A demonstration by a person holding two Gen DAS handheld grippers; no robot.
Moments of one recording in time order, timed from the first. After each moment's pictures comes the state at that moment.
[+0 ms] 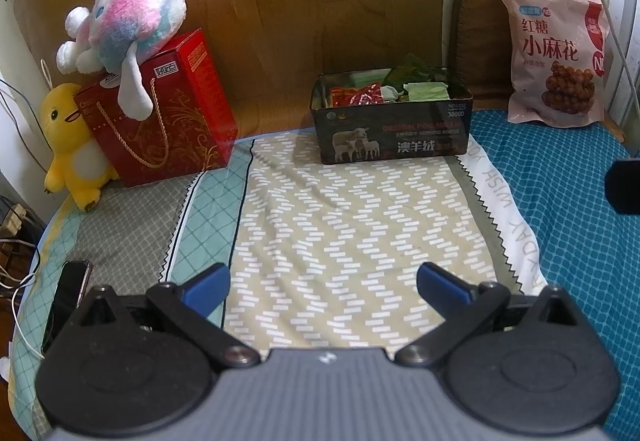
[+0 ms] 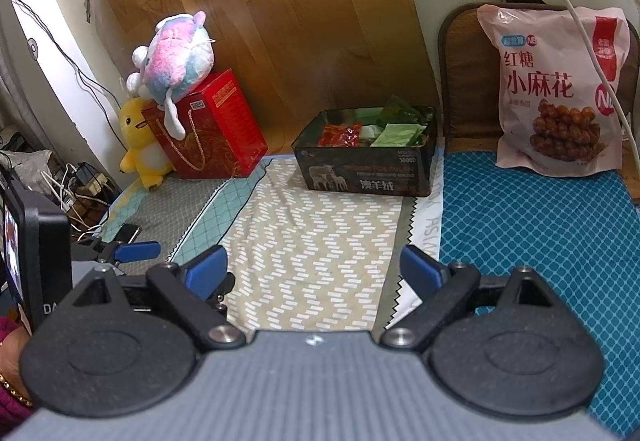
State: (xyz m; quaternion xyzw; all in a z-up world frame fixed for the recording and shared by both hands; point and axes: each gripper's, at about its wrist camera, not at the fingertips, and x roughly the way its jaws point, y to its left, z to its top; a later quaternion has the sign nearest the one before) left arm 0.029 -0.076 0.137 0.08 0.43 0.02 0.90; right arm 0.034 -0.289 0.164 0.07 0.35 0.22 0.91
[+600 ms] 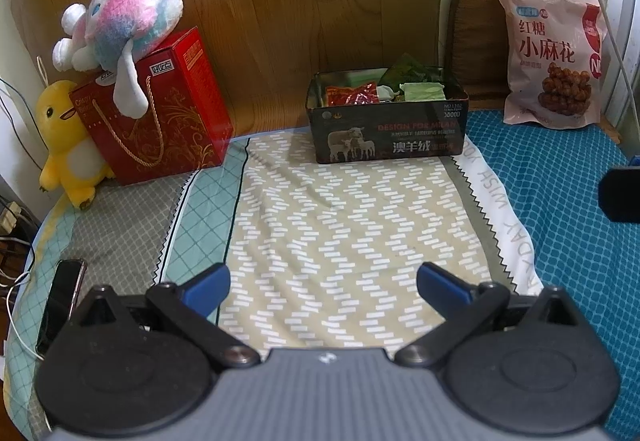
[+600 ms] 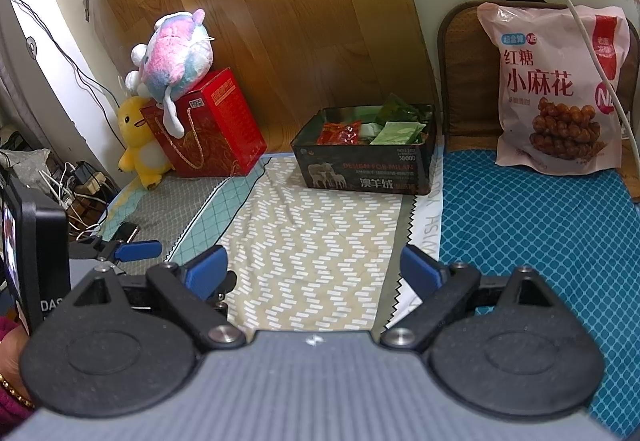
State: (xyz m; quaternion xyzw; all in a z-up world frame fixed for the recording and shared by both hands) left arm 0.030 -0.077 0.138 0.07 0.43 0.01 0.90; right arm 0.034 -0.288 0.163 0.07 0.35 0.22 0.91
